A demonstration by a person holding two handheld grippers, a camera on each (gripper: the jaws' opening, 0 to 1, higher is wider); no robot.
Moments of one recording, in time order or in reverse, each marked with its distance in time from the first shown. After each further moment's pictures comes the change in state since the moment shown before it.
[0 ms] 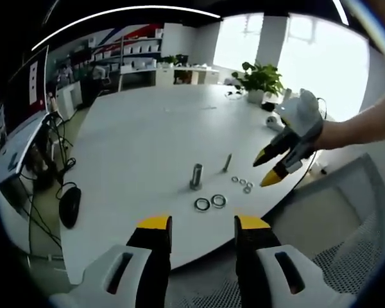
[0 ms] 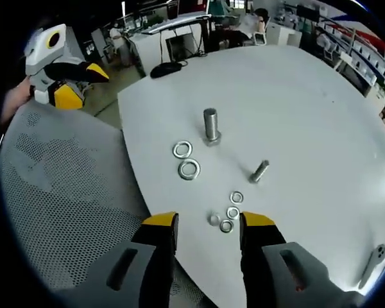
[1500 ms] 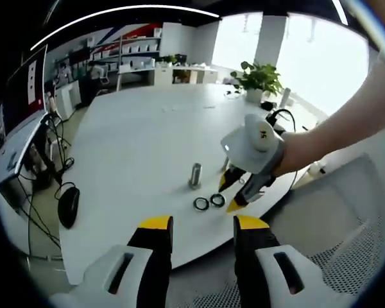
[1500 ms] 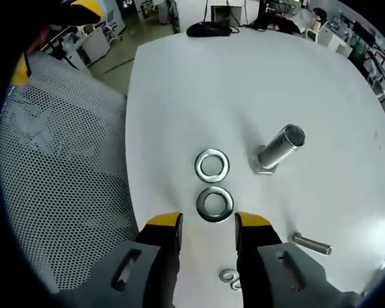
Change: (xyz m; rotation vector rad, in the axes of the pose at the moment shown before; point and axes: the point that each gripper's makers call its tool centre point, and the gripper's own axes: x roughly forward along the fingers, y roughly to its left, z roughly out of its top) left arm 0.001 -0.001 0.000 -0.002 0.003 -0.010; right arm 0.085 0.036 0.021 -0.291 0.202 0.081
